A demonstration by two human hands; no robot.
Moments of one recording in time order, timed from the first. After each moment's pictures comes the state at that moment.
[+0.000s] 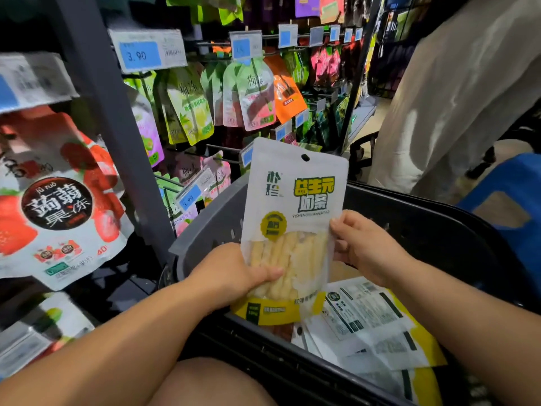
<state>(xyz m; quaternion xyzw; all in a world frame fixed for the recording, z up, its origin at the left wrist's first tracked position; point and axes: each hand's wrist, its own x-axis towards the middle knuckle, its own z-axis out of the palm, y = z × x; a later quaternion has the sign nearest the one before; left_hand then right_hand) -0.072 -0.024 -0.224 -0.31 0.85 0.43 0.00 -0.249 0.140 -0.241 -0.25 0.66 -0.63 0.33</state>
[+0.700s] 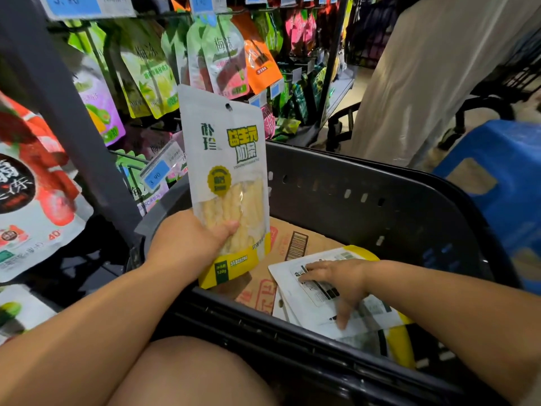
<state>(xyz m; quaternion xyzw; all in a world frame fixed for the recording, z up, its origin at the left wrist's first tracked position) -0.074 -0.022 -0.223 -0.38 0.85 0.34 -0.12 -0.275 0.178 -0.331 -0.49 0.78 0.16 0.37</state>
